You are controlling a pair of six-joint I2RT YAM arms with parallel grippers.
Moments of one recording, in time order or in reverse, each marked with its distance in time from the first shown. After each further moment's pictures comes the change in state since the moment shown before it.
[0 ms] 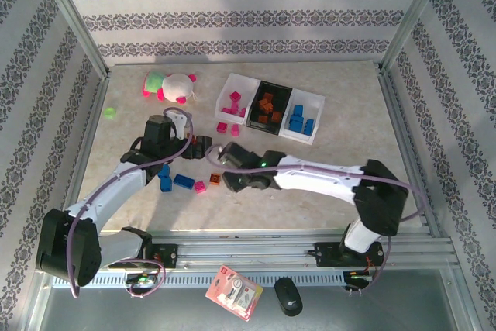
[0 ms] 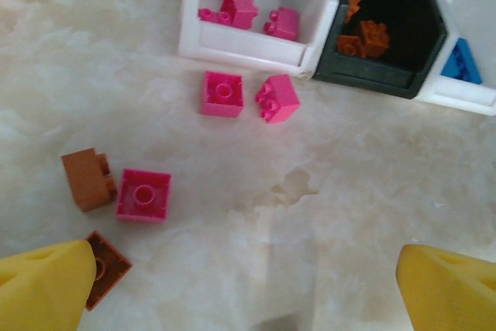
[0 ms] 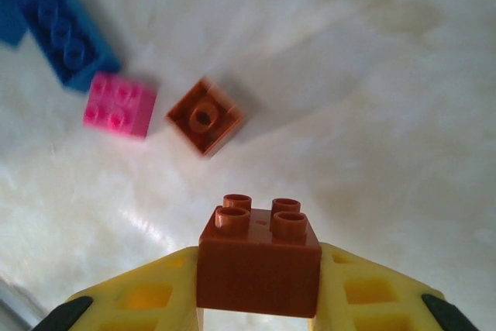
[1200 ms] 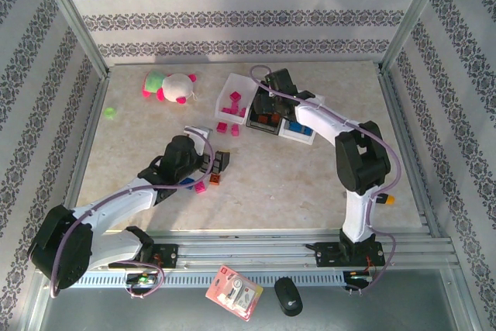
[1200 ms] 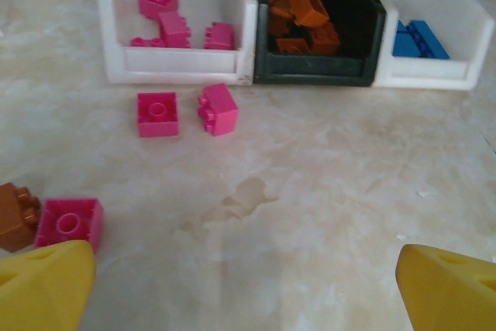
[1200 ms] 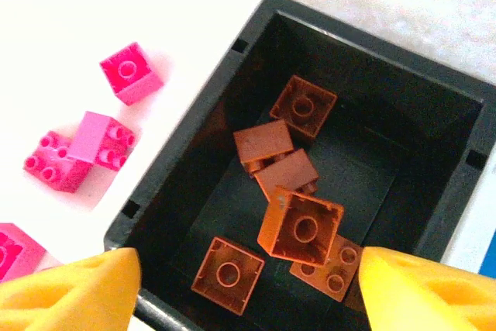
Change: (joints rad) left arm -0.281 -0.030 -0.154 0.245 -0.289 -0.002; right arm -0.579 0.323 0.351 0.179 -0.038 -0.201
